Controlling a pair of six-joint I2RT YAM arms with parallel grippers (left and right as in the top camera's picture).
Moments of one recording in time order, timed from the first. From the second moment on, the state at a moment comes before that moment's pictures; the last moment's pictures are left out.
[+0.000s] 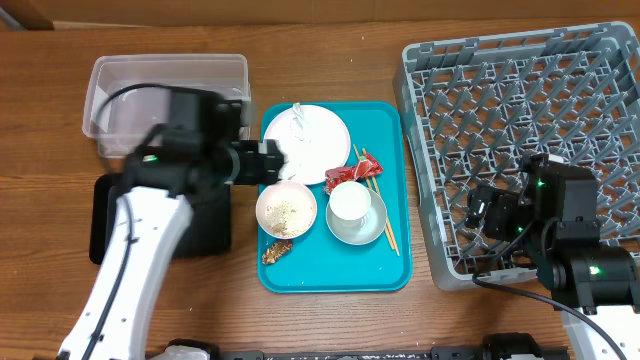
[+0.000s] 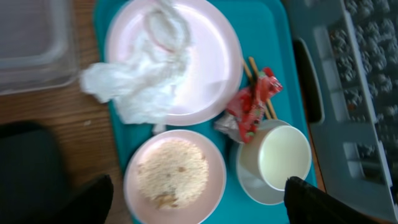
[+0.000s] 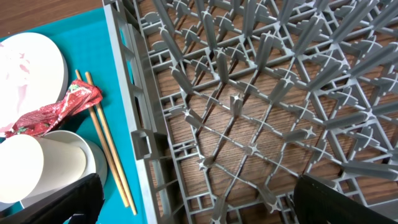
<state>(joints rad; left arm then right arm) -0.22 1.42 1.25 -0.87 0.31 -0.18 0.03 0.90 0.93 -0.96 -0.02 0.26</state>
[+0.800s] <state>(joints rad) -0.52 1.80 1.25 -0.78 0.30 -0.17 0.03 0.90 0.93 -0.97 -0.02 0.26</state>
